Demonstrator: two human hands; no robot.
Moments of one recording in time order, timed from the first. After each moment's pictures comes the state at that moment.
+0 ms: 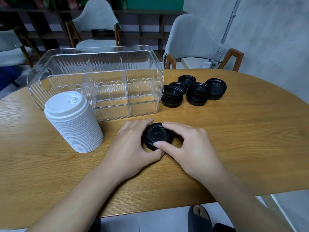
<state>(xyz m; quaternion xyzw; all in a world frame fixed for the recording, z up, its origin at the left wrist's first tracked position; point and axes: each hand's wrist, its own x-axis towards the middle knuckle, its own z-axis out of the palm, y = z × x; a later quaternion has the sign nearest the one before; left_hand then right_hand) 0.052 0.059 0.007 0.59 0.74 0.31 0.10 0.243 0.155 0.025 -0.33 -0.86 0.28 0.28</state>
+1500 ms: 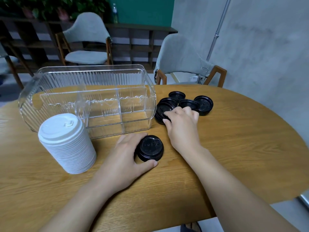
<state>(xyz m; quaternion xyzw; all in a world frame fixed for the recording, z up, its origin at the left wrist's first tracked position) 0.037 0.071 0.014 0.61 0.72 0.32 0.11 0.191 0.247 0.029 -0.44 -0.86 -0.03 0.28</state>
